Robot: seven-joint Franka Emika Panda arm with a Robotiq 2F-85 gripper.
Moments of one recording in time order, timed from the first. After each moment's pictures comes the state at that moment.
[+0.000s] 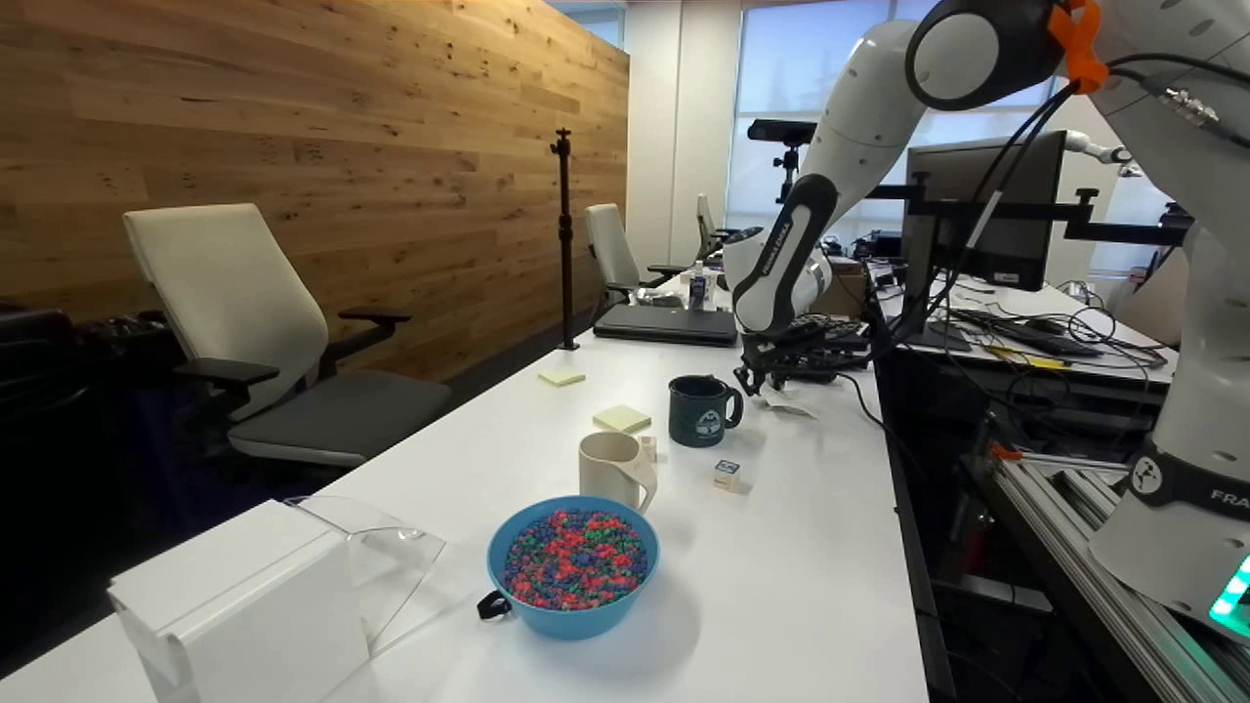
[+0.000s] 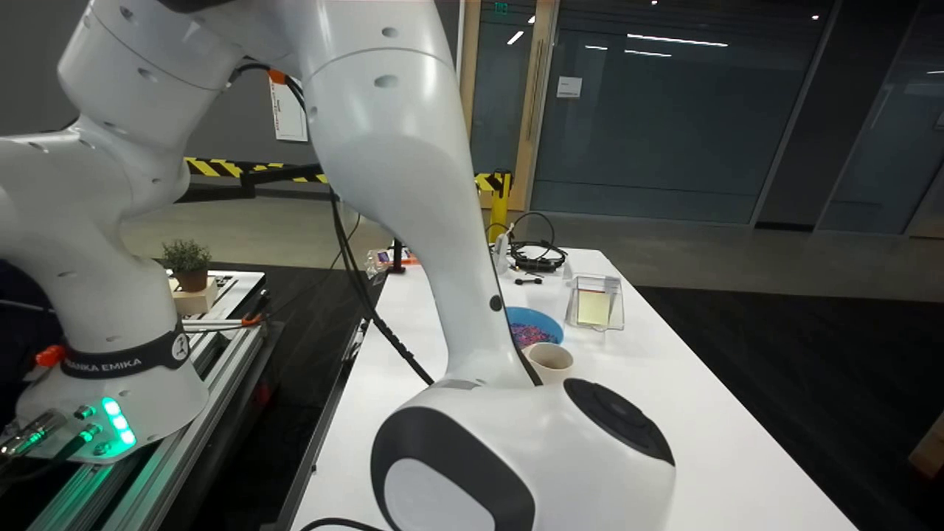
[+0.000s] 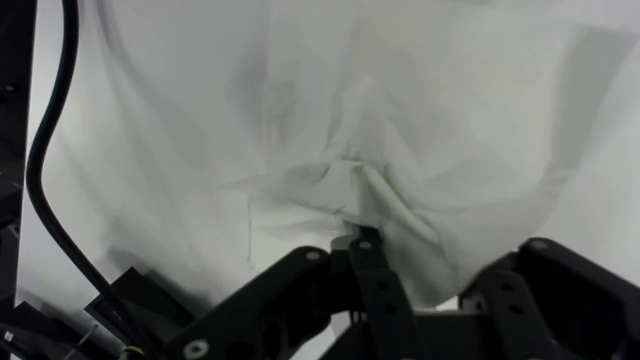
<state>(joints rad) -0.19 0.70 -0.52 -2.03 -0.04 2.62 0.57</state>
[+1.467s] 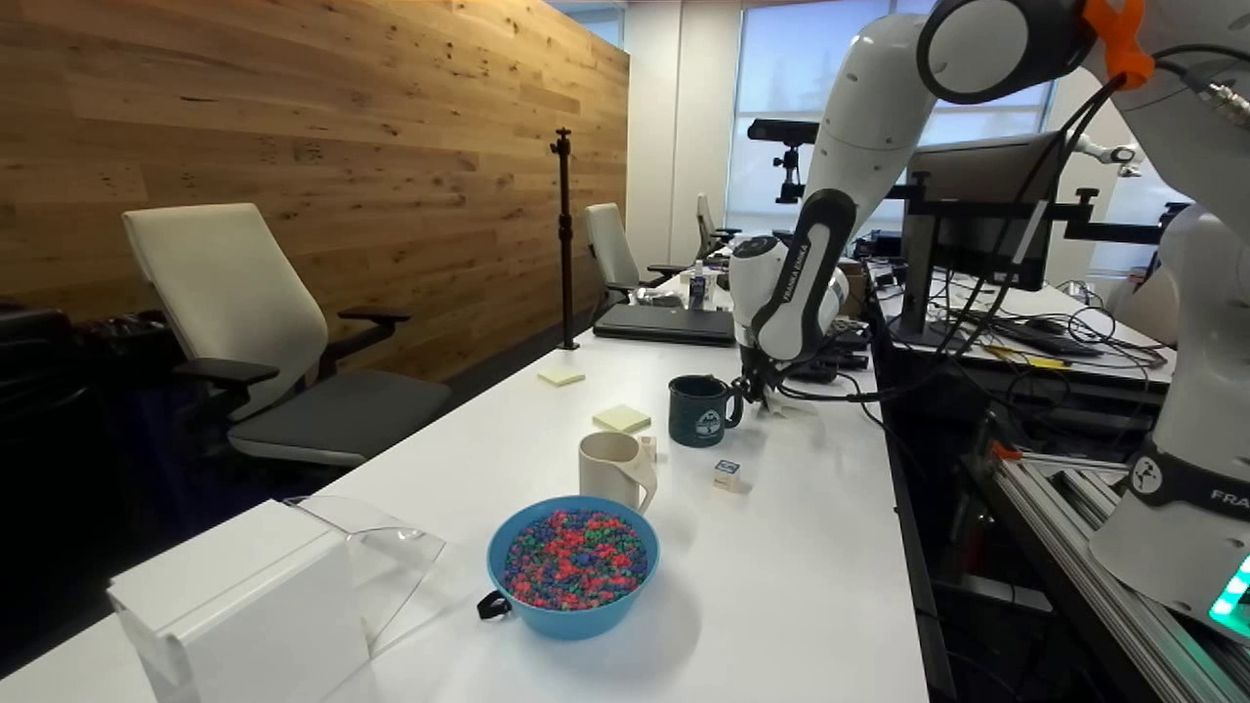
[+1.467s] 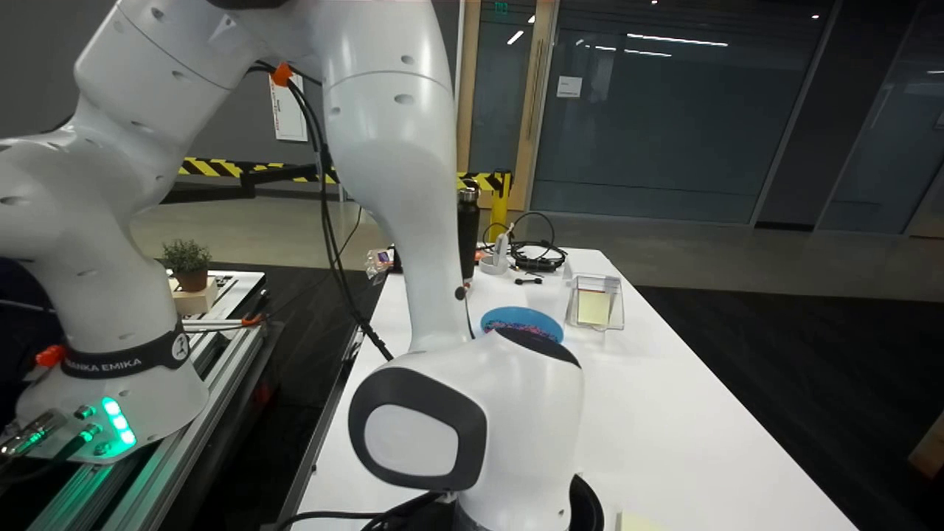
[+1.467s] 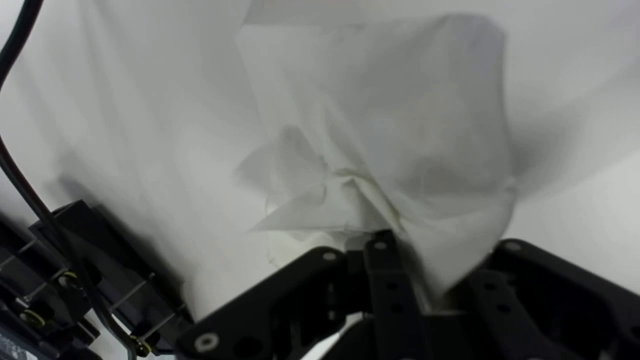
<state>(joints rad) 0.03 0.70 -0.66 -2.21 -0.09 2.89 0.47</state>
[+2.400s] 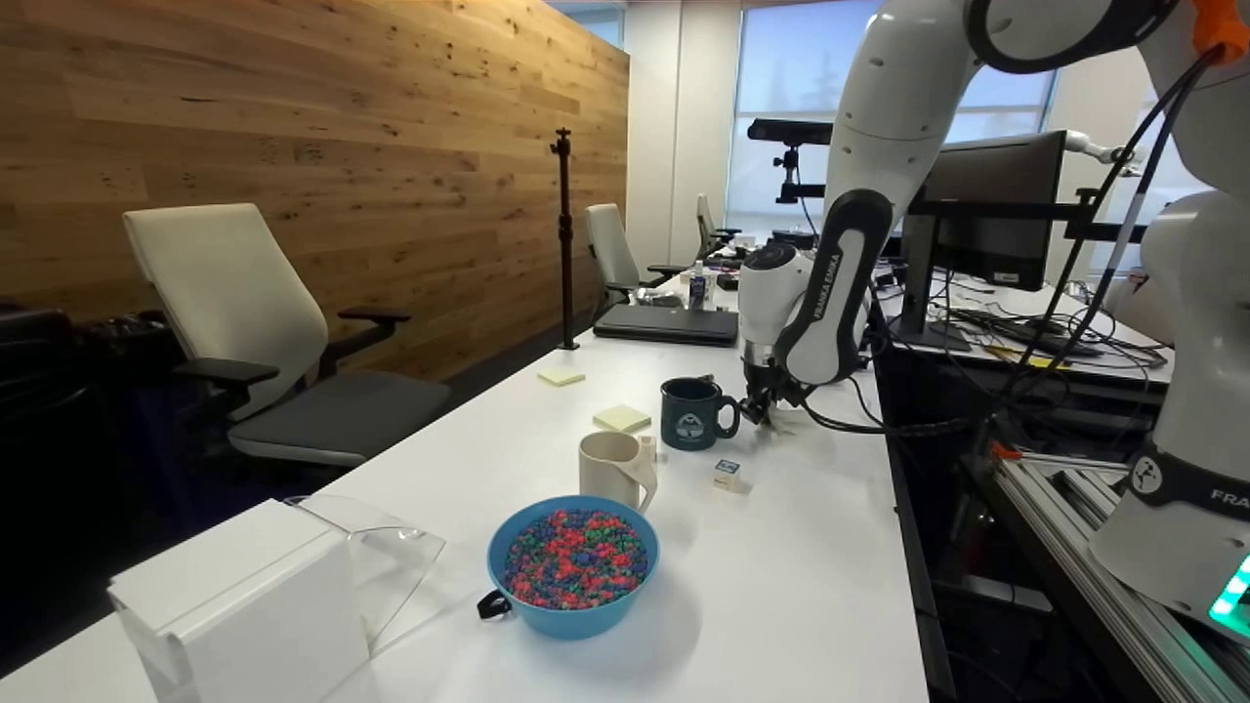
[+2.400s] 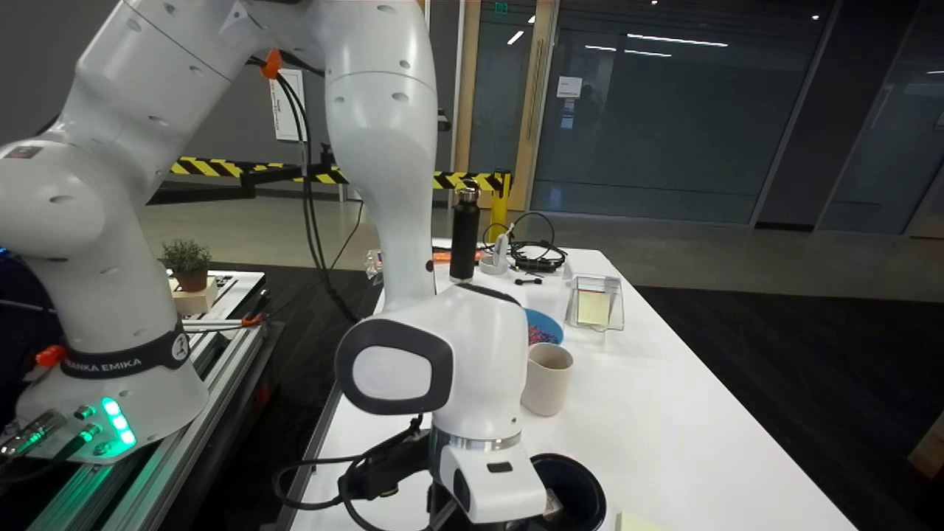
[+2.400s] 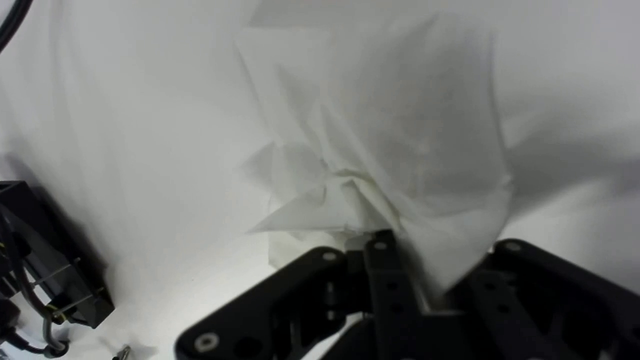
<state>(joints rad) 0.28 0.65 -0.74 -2.40 -0.09 3.01 0.37</state>
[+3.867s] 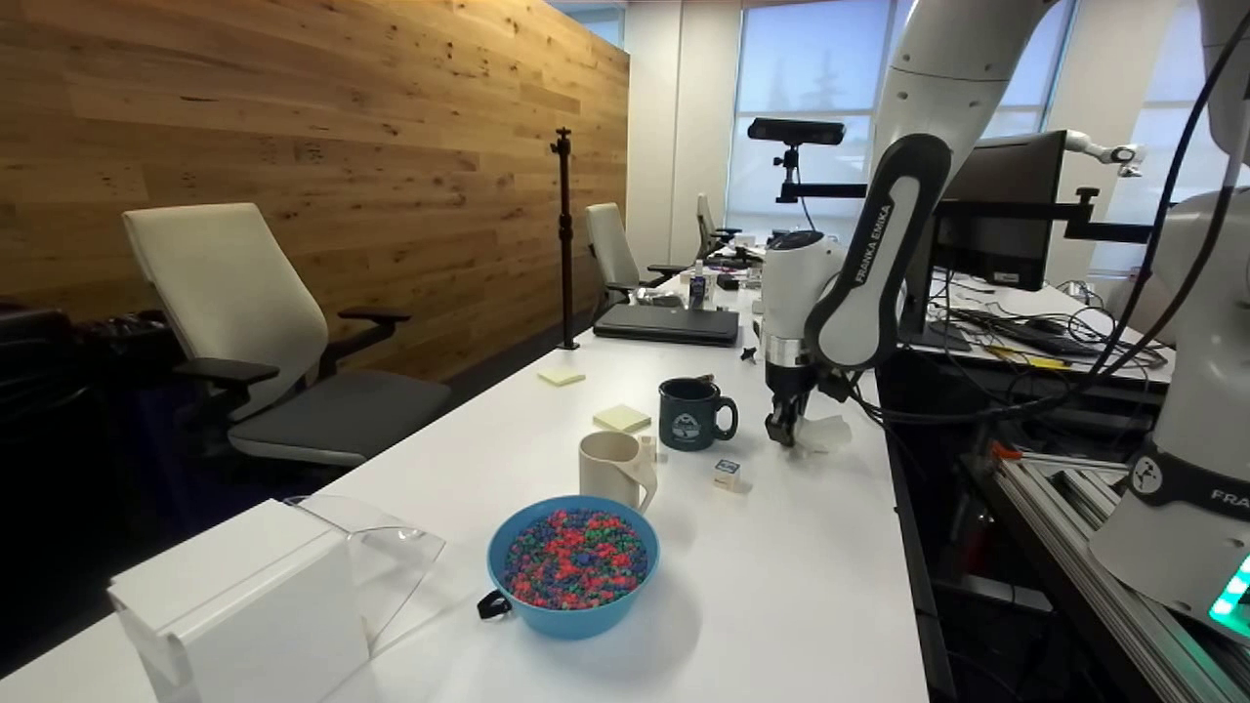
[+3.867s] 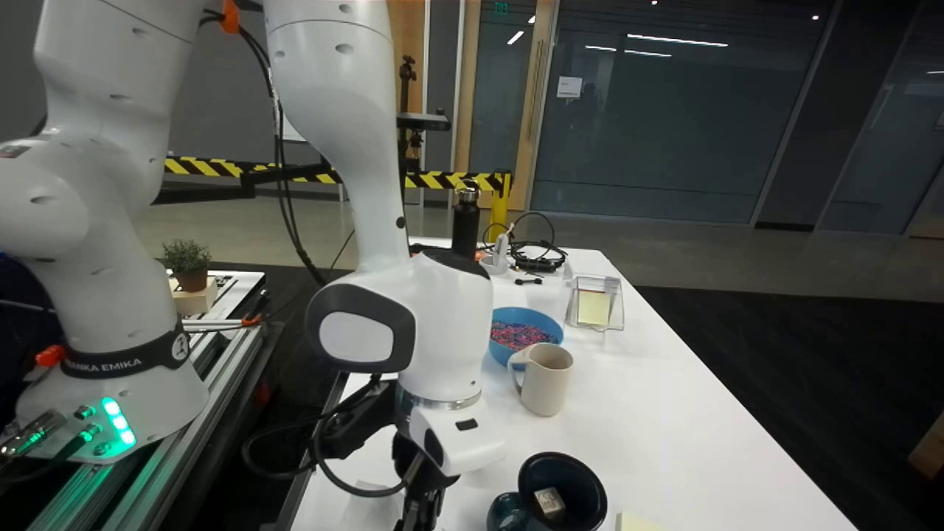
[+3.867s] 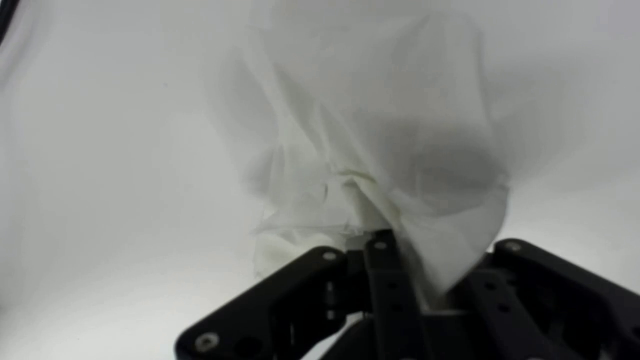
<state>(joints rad) 0.18 0.42 -0.60 -2.56 -0.12 2.93 0.15</state>
